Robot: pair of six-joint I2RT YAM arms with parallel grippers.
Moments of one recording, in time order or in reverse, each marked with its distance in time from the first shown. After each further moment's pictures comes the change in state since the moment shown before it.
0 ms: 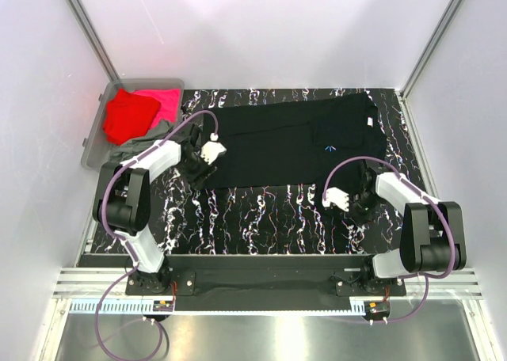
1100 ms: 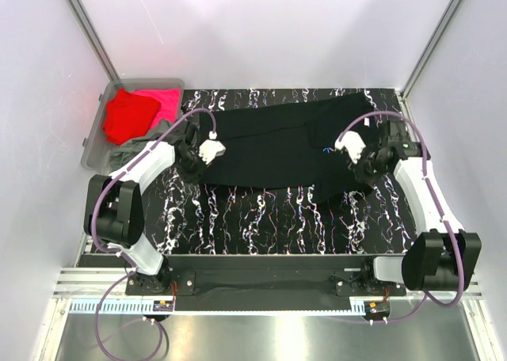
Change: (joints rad) left arm 0.002 -0.112 0.003 -0.092 0.076 0.032; right arm -0.047 -0.122 0.348 -0.037 -0.138 0.415
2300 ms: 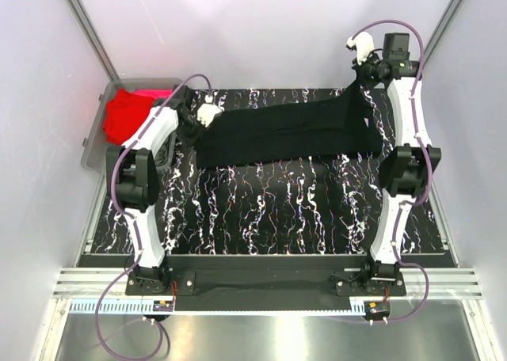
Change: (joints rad) left arm 0.072 0.343 0.517 -0.100 -0.031 -0.032; right arm -0.039 0.865 1.270 0.101 -0.008 0.294
